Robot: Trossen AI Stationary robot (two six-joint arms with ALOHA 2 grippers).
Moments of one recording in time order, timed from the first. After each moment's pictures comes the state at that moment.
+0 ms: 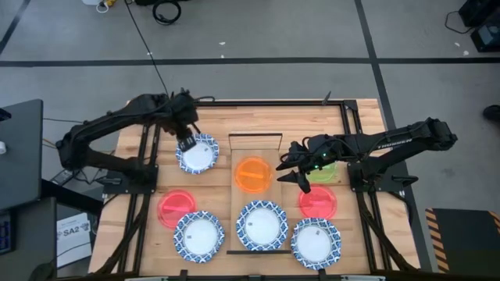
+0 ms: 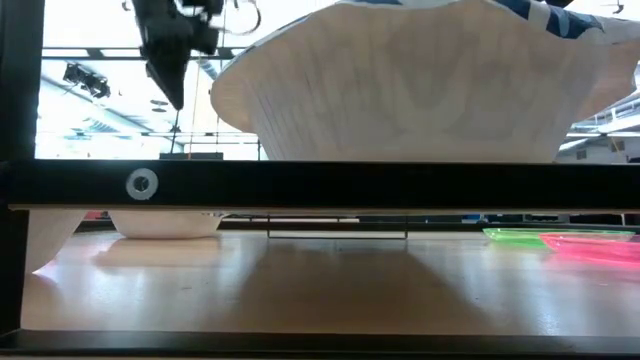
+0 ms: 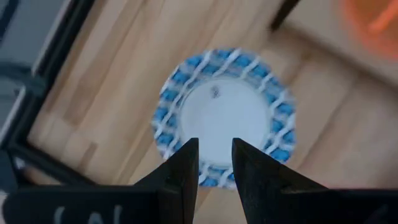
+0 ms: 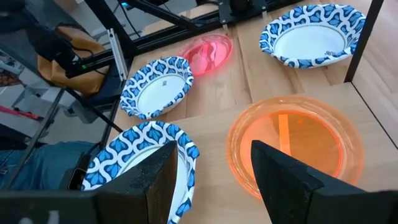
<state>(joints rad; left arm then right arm) 0.49 1.24 1.23 -1.23 -0.09 -0.02 0.09 1.14 0.82 -0.16 -0.12 0.34</state>
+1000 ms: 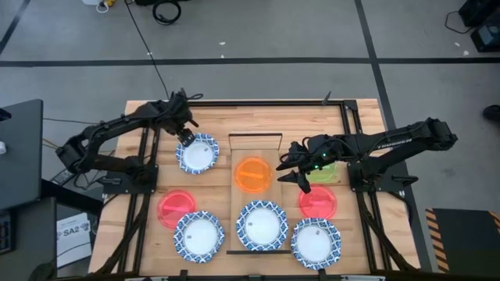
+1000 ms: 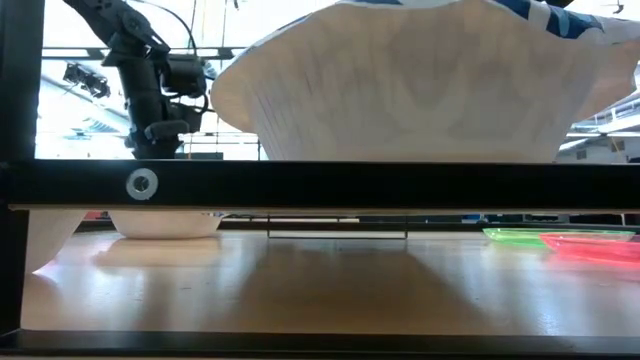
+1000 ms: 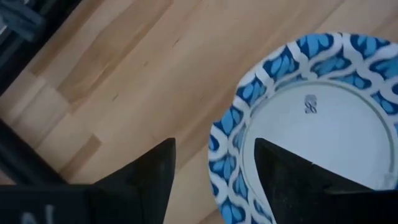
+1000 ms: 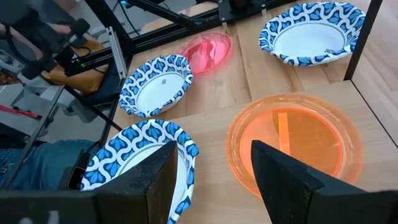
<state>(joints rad) 0.78 1.24 0.78 -0.73 -0.07 0.06 0.09 1.14 0.82 -0.17 -0.12 0.34</state>
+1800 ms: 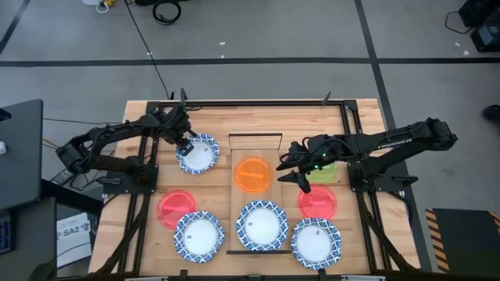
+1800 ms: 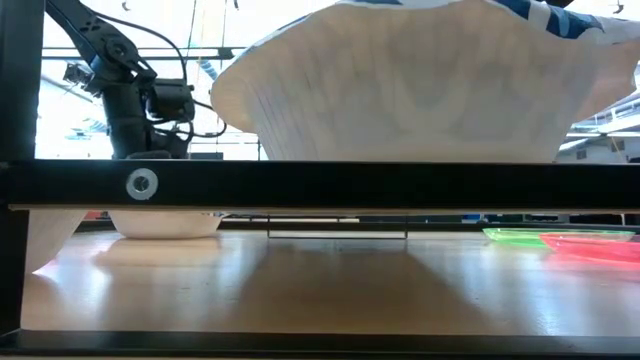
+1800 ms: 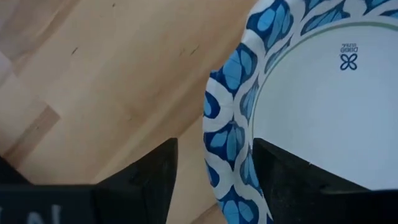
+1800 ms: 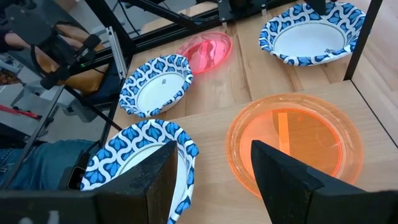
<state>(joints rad) 0.78 1.24 0.58 -0.60 -0.07 0.05 0.09 1.14 0.82 -0.17 -0.12 0.34</state>
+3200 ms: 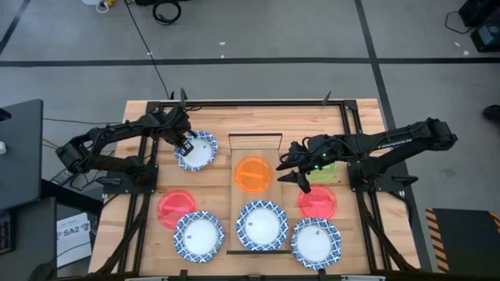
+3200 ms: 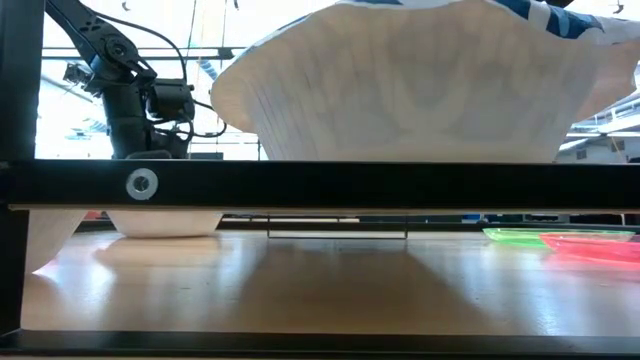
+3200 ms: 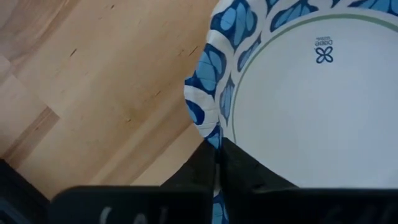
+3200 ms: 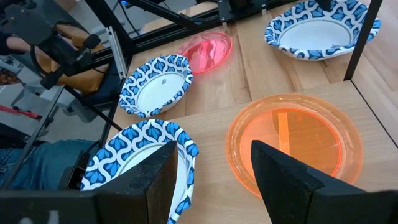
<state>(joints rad) 0.78 1.24 0.58 -0.60 -0.07 0.06 0.09 1.14 0.82 -0.17 -0.12 0.34</state>
